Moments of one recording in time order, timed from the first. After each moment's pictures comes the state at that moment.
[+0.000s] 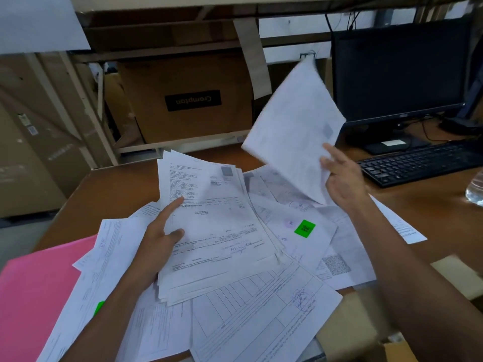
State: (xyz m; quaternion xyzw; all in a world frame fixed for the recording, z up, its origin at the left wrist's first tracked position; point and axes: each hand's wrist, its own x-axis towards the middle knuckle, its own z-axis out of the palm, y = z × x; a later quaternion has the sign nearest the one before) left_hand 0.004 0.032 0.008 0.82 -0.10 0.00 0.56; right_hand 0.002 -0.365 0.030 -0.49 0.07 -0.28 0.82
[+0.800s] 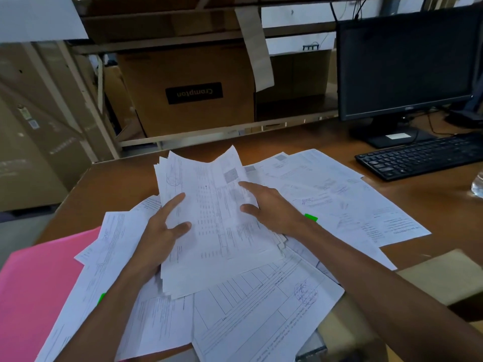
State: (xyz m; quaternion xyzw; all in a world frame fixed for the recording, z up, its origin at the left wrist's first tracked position) left_hand 0.009 0.033 0.002 0.82 -0.09 0.00 0.56; right_hand -0.001 -0.229 0.006 -0.95 -0.03 -0.06 0.30
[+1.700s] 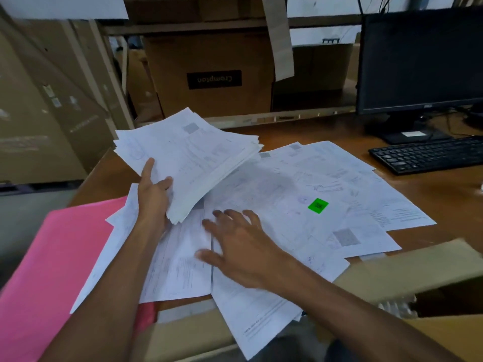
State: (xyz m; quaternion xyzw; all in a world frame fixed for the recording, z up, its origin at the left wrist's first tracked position) left_hand 0.016 0.058 0.026 0.70 0.08 0.12 0.70; right_hand -0.113 -0.116 -0.003 -0.97 -0.19 -0.08 0.11
